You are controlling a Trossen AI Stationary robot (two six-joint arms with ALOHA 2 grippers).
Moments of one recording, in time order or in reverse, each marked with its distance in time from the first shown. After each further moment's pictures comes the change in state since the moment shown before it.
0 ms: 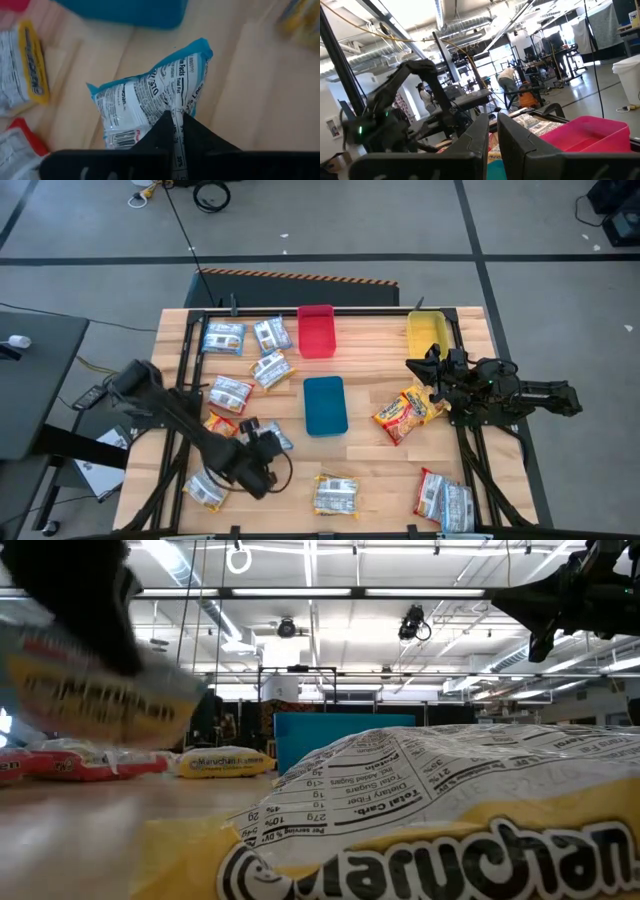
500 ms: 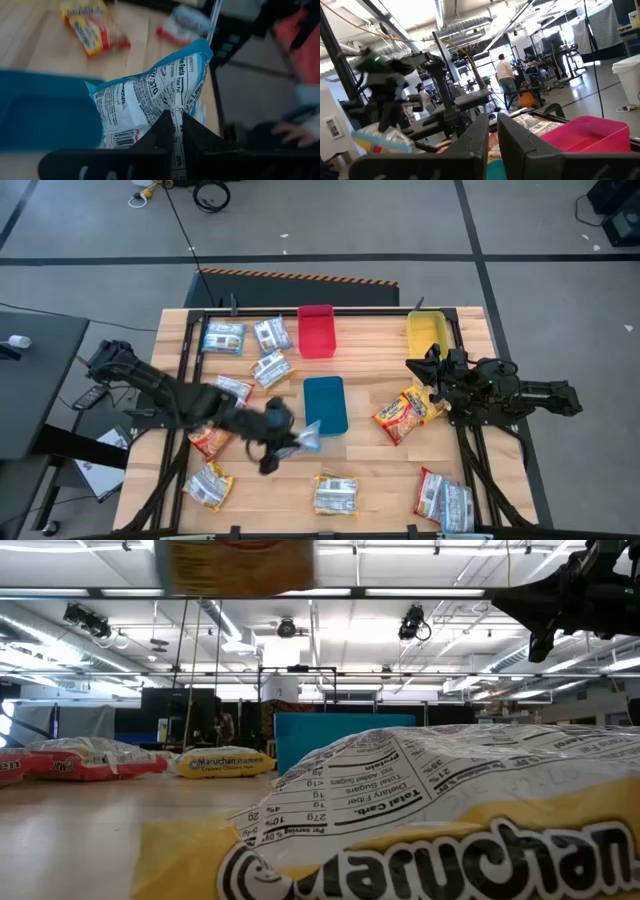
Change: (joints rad) left arm 0.265 -0.283 0.002 0.494 0.378 0.443; right arm 0.000 0.000 0.000 0.000 0.000 -0.001
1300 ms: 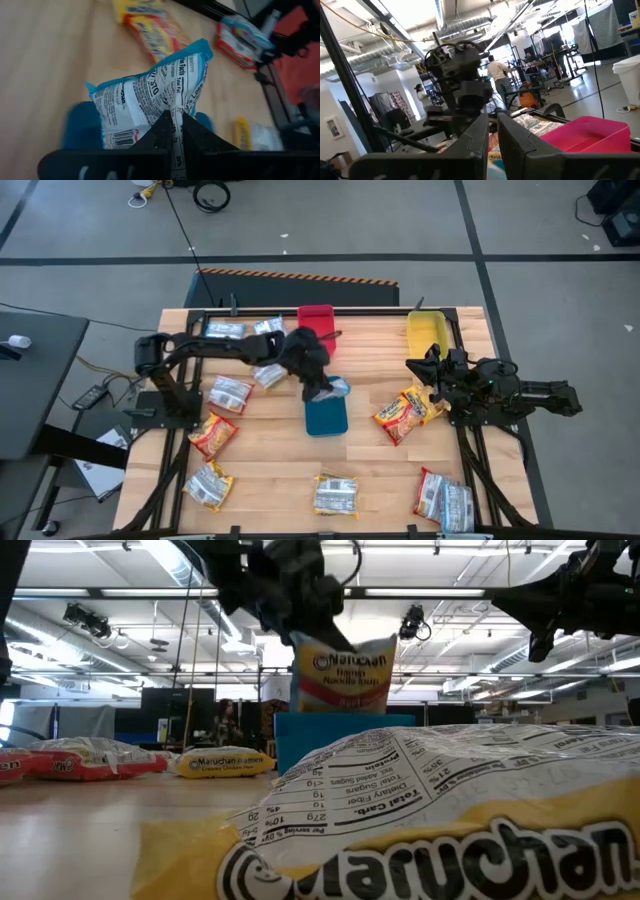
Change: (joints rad) left arm 0.621 0.353 0.000 0.258 0.622 0.289; right arm 0.000 0.000 0.000 0.000 -0.001 0.001
